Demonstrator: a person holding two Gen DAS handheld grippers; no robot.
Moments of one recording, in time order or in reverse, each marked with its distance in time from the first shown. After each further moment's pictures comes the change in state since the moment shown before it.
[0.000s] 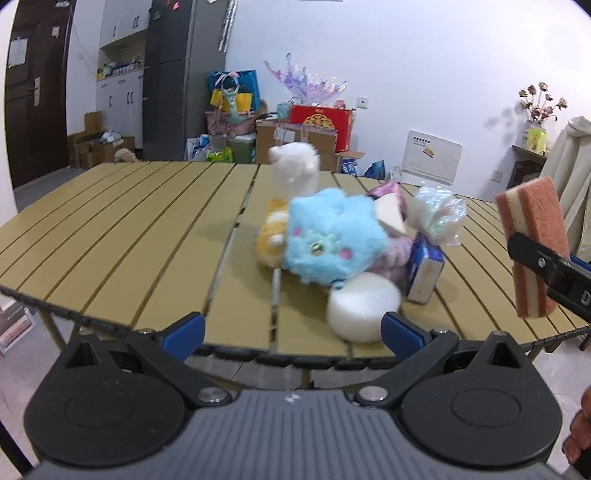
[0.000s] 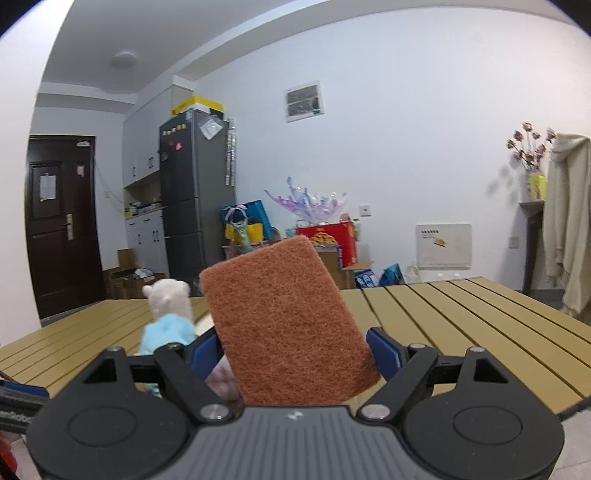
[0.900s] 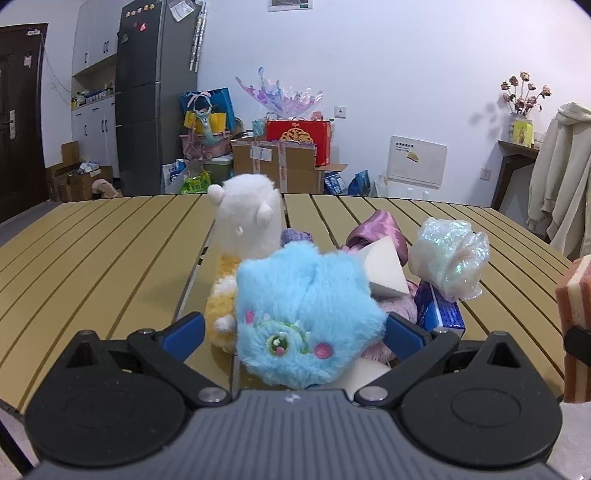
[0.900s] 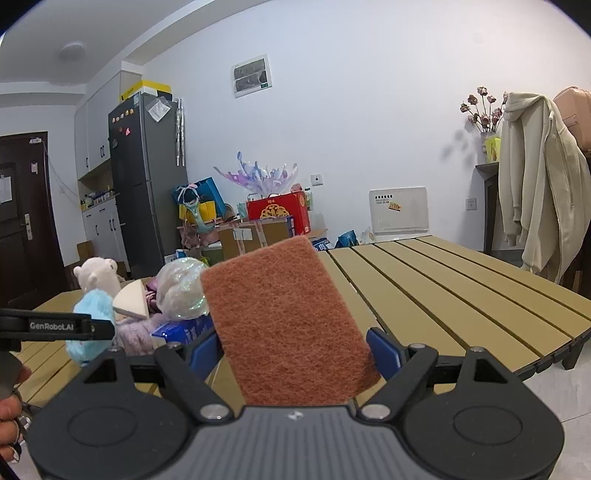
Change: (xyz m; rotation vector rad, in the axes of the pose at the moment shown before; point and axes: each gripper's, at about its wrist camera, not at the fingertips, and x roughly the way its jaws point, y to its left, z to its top) left arm 0.088 -0.019 0.039 0.081 -0.047 -0.040; right arm 0.014 -0.039 -0.017 0.080 0.090 -0.129
